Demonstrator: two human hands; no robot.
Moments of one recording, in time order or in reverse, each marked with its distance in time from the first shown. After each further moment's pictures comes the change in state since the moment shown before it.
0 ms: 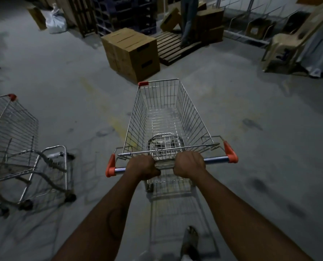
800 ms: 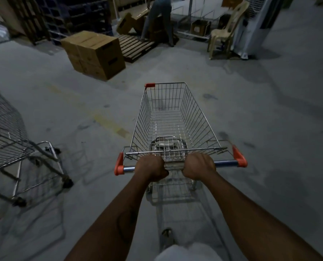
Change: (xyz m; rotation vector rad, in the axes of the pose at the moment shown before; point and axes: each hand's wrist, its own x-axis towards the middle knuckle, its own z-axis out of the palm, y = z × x) left_hand -0.373 0.011 0.145 0.104 0.076 0.294; right_hand -0.406 -0.177 0.099 0.096 -0.041 0.338
